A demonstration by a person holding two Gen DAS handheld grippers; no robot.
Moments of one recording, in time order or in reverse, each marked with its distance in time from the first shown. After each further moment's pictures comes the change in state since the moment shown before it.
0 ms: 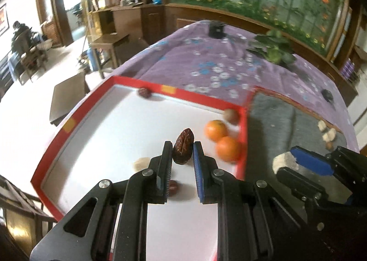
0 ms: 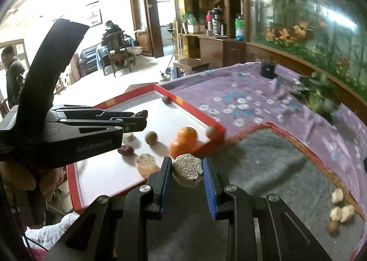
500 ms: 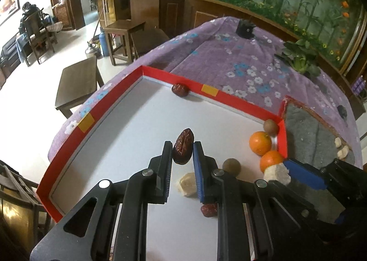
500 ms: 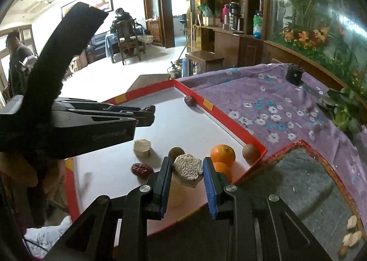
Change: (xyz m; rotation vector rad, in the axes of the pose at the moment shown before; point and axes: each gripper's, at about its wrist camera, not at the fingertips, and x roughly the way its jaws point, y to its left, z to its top) left arm 0.028 0.049 0.014 -0.089 0.055 0.026; right arm 0.055 0.040 0.028 -0.068 0.065 0.028
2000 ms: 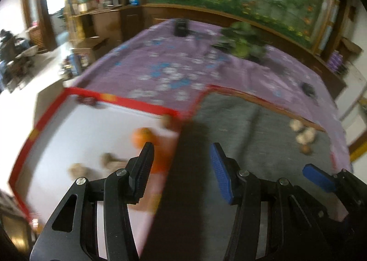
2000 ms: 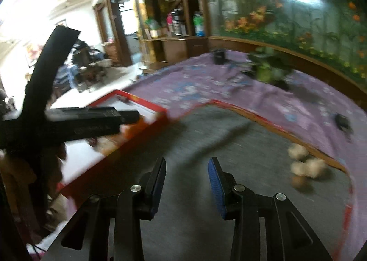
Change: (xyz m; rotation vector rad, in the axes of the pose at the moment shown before) left arm -0.026 -0.153 -0.021 0.169 -0.043 -0.132; right arm -0.122 -0.101 -0.101 0.266 -0.072 -0.193
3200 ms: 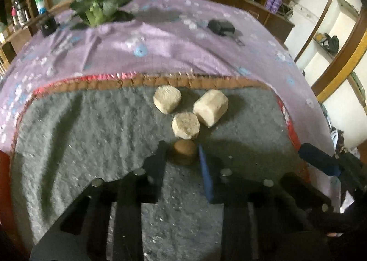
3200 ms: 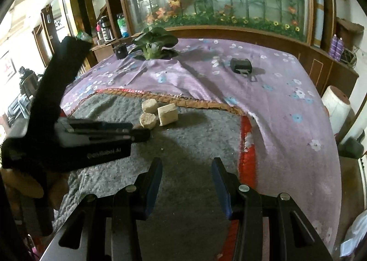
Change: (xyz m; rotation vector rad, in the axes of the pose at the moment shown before) left arm 0.098 -0.211 -0.011 0.319 0.151 -0.258; right arm -0.048 -0.165 -0.068 0.278 0.029 -0.249
